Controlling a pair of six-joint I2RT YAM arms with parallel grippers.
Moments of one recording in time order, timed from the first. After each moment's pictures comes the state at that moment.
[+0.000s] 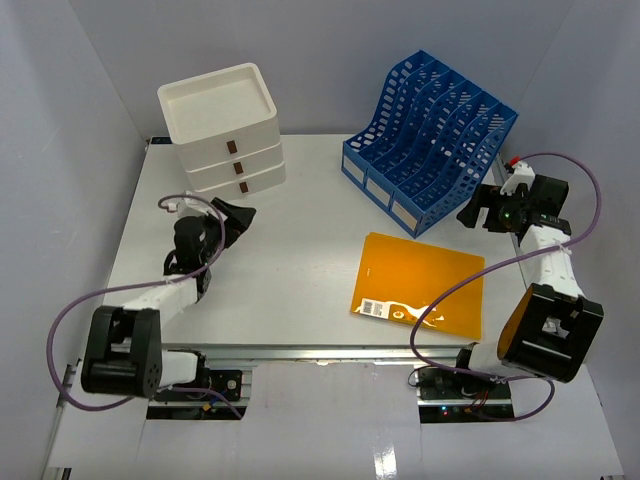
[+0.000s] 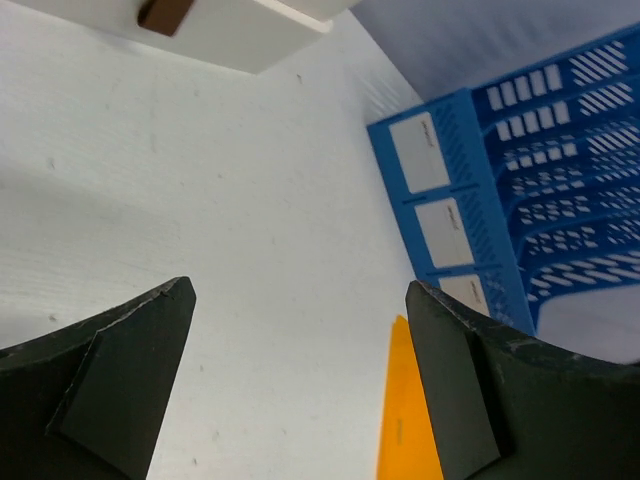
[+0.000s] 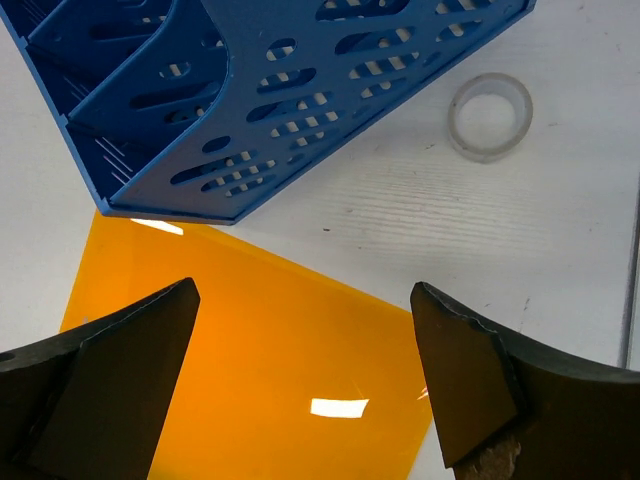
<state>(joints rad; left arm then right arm) -0.09 1.25 0.44 0.60 0.18 -0.87 -0.33 1.37 1.00 -0.37 -0.55 -0.11</state>
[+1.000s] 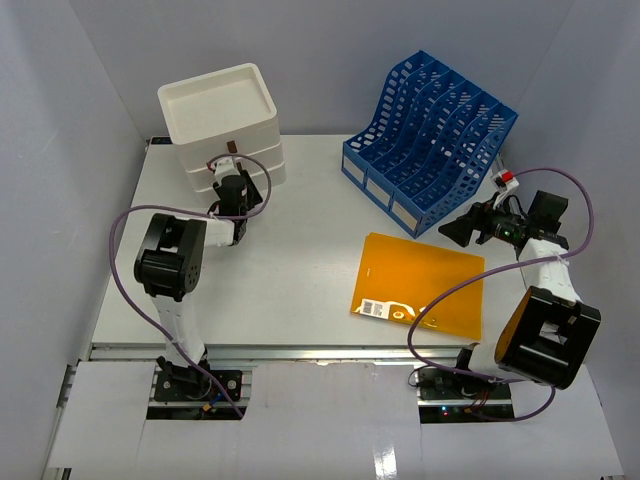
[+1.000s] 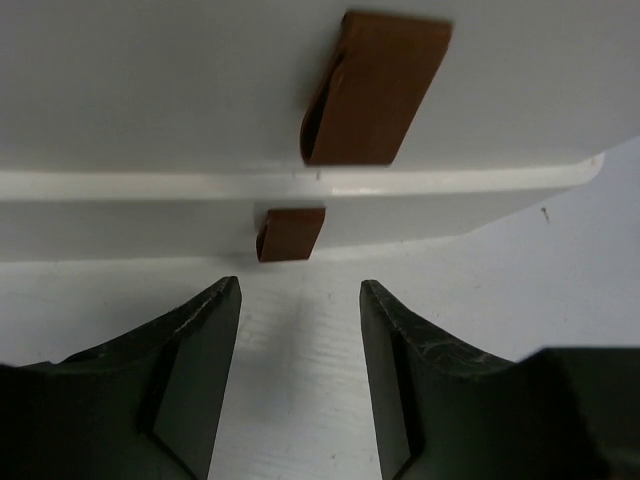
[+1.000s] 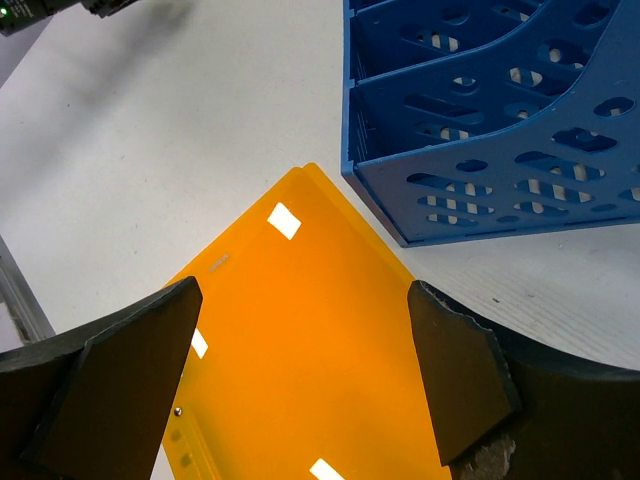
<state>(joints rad) -0.22 1.96 1.03 0.58 -0.32 -0.42 -0.38 1.34 0.87 -0.26 -1.15 -0.29</state>
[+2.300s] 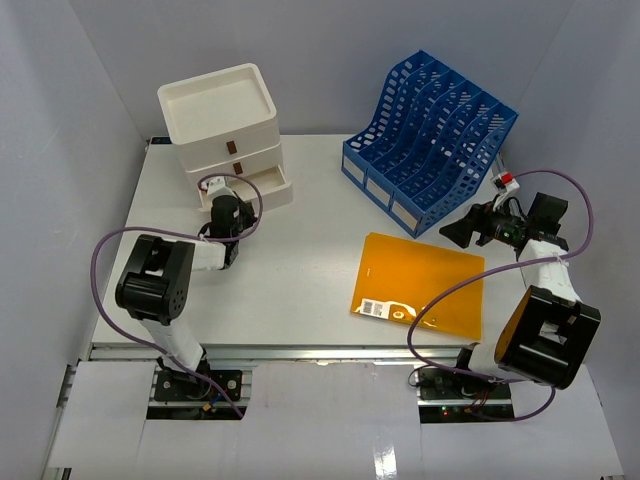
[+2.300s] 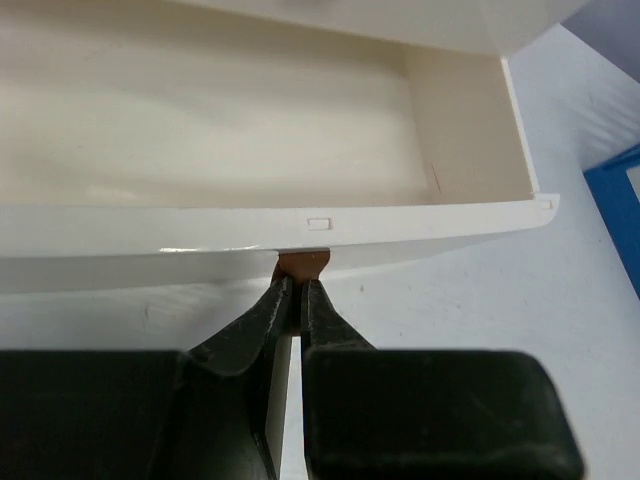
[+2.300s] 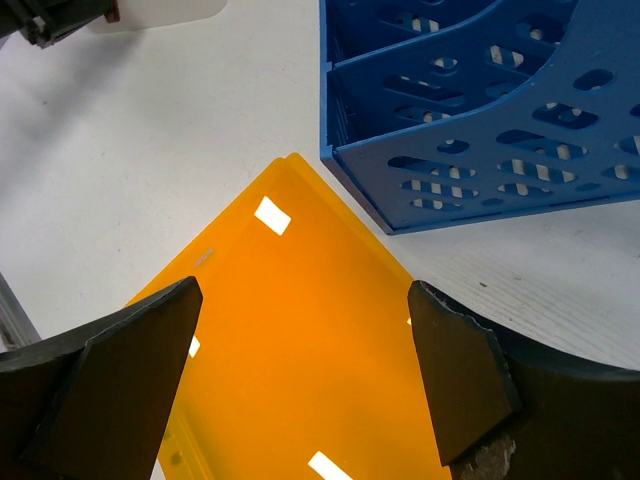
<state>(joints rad) -0.23 1.75 0.74 0.65 -0.20 -0.54 -0.39 1.34 0.85 -0.26 -1.10 -0.29</state>
